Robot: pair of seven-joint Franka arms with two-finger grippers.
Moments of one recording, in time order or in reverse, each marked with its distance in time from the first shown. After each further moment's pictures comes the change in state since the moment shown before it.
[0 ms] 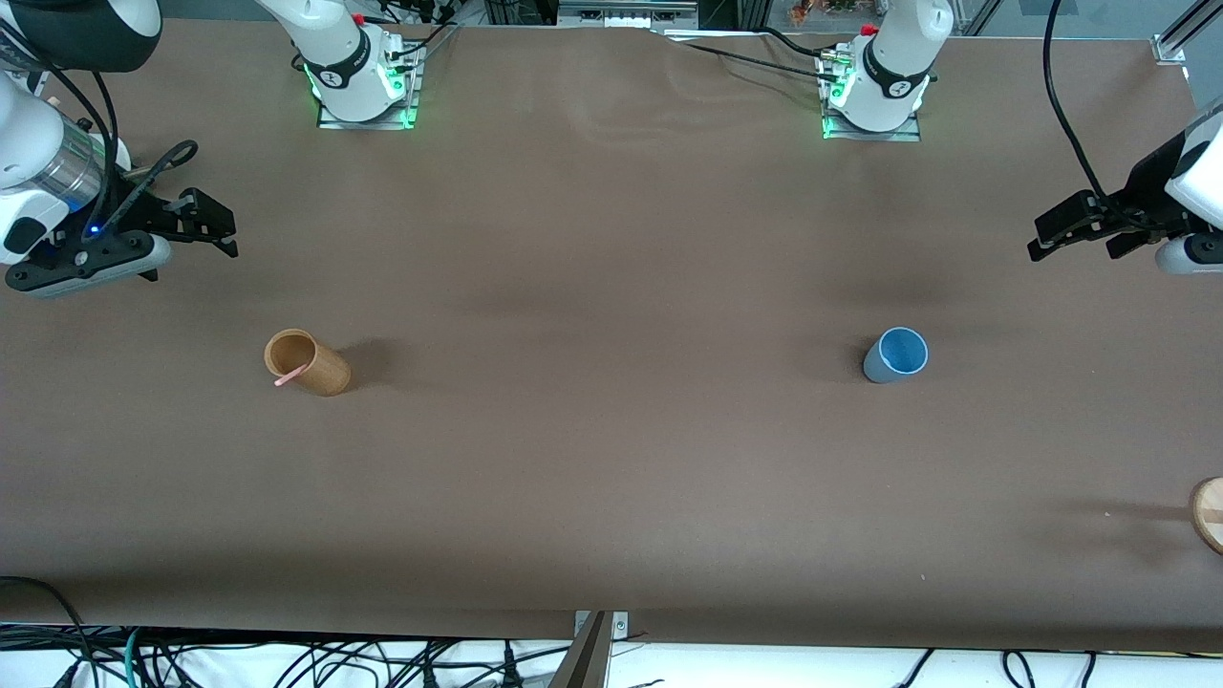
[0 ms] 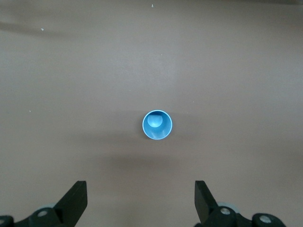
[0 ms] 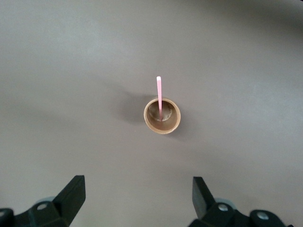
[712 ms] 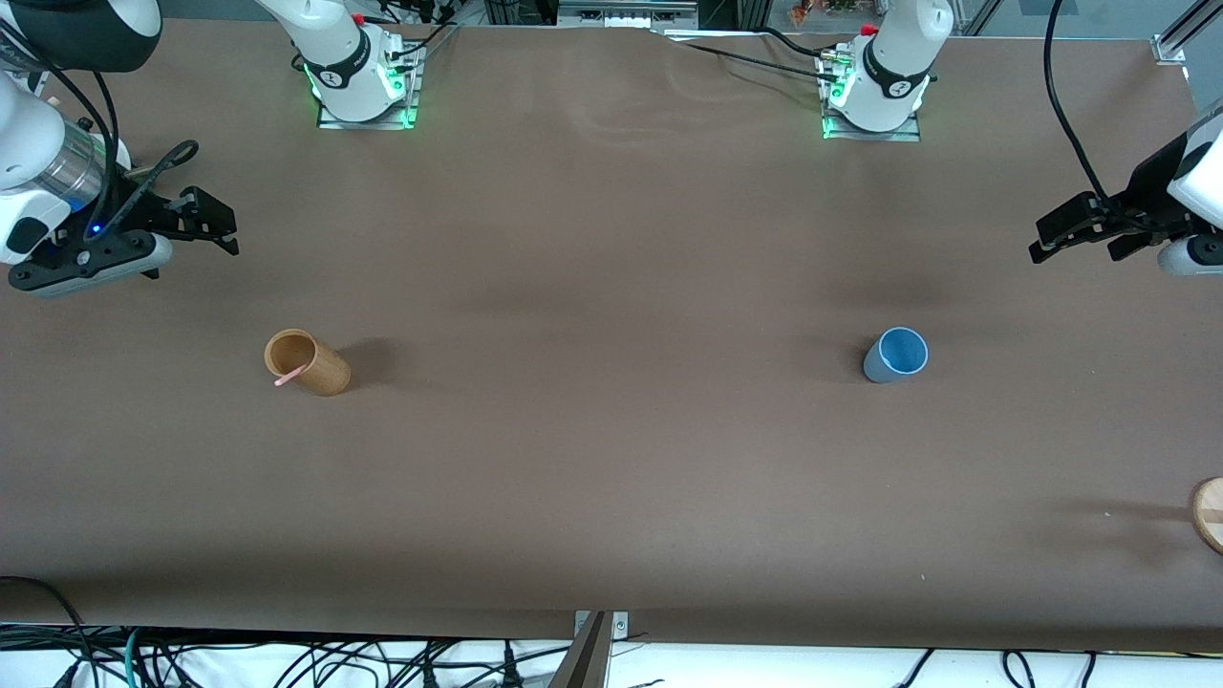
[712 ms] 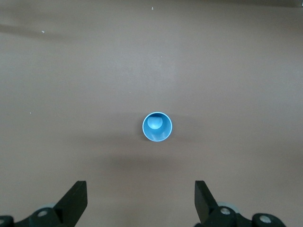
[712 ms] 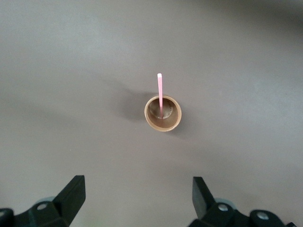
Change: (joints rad) left arm 0.000 0.002 0.000 0.005 0.000 0.003 0.000; right arm 0.000 0.000 0.000 0.000 0.000 -0.010 0.000
